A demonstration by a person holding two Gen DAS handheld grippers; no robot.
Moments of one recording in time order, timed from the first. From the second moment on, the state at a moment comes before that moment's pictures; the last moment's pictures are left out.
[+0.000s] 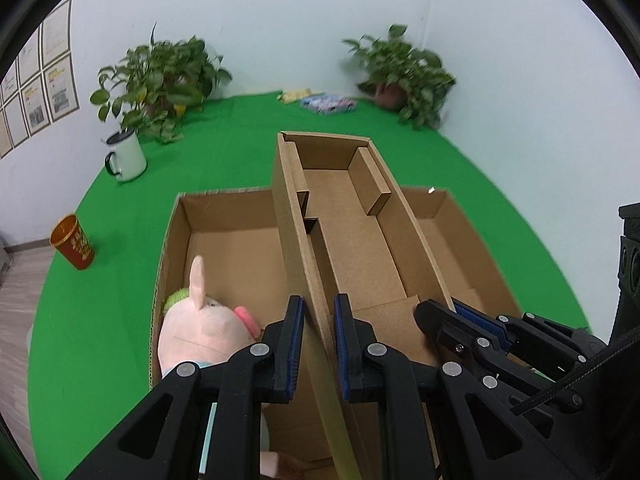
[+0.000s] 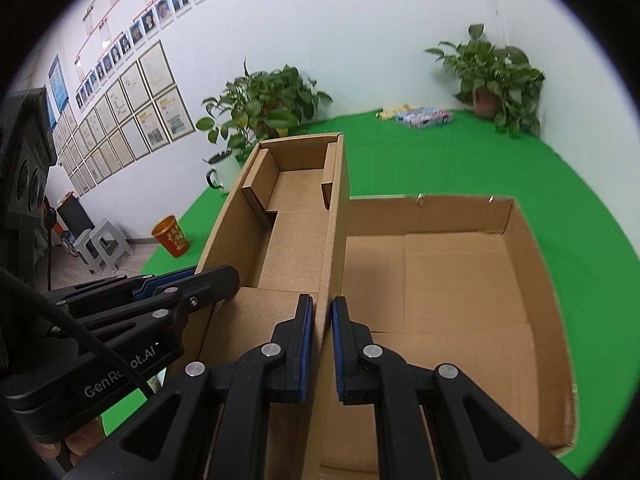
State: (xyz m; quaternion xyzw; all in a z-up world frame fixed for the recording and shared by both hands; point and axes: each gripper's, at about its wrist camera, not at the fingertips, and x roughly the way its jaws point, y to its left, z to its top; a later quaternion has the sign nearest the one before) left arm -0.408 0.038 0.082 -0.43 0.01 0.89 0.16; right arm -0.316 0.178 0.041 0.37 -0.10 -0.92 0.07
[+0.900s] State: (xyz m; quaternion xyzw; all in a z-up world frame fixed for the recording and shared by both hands) left arm -0.433 -0.006 -0.028 -0.49 0.03 0.87 0.12; right arm -0.353 0.158 -0.043 0.45 -0.10 -0.89 0.08
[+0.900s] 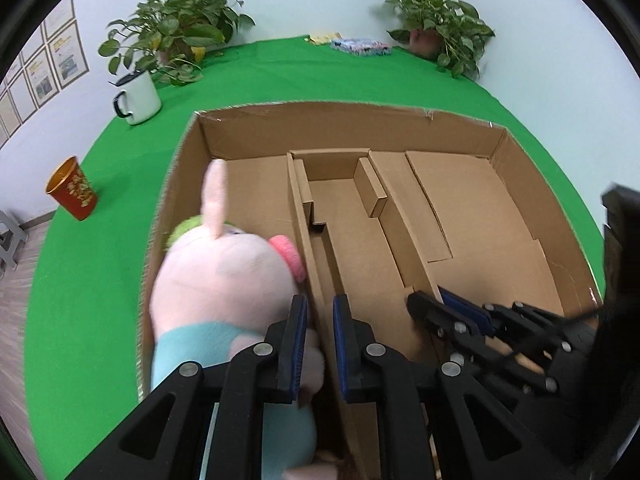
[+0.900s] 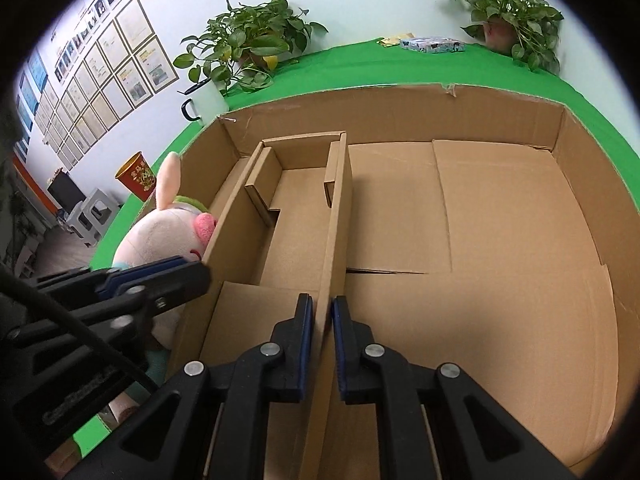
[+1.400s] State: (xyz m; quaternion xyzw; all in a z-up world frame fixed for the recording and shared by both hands) left arm -0.252 -0.041 0.042 -0.29 -0.02 0.95 0.08; right arm -0.174 0.195 0.006 0.31 -0.05 -0.95 0.04
